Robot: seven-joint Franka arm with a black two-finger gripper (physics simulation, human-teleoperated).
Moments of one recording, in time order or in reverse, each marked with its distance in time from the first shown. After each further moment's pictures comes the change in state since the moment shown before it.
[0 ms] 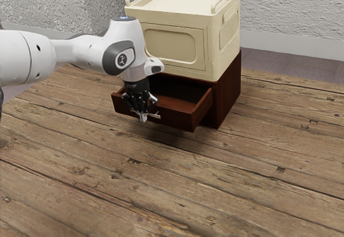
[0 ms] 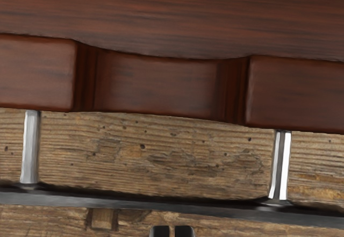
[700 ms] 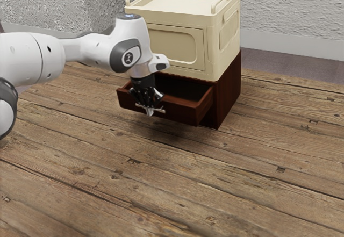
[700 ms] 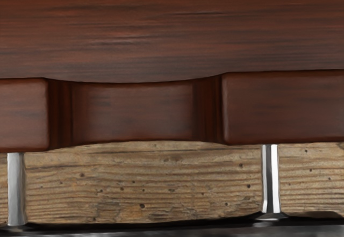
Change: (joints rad) arm -0.005 0.103 0.000 0.132 0.021 0.016 0.108
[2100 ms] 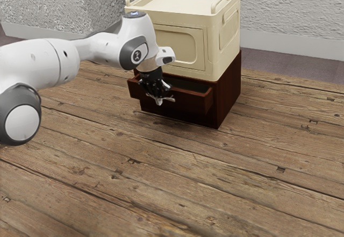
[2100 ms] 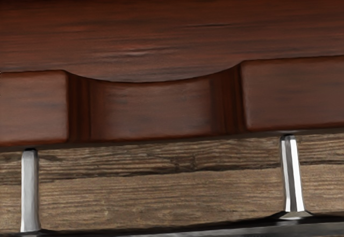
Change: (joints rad) arm -0.032 0.164 0.045 0.226 -0.001 0.047 0.045
